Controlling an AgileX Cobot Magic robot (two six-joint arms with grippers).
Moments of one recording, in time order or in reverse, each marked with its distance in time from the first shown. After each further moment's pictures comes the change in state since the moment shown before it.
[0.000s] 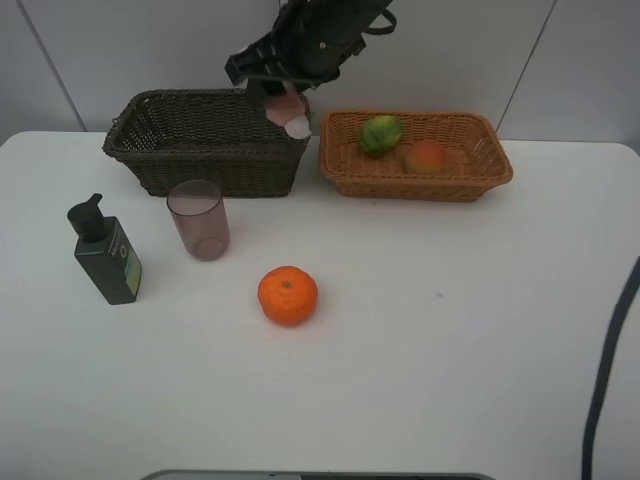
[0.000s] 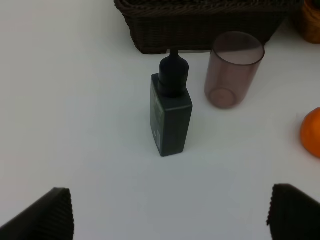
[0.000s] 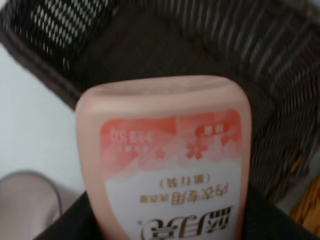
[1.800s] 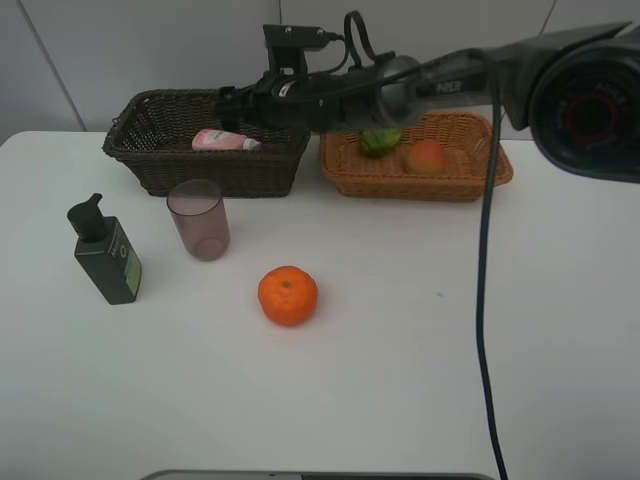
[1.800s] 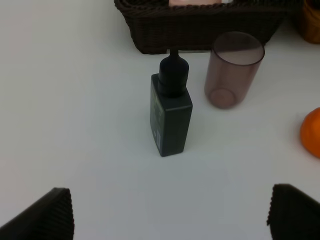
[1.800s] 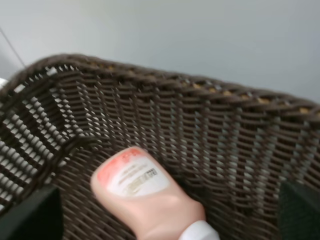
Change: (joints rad) left arm 0.000 0.000 0.000 0.000 0.000 0.000; right arm 0.002 0.344 -0.011 0.150 -0.783 0.007
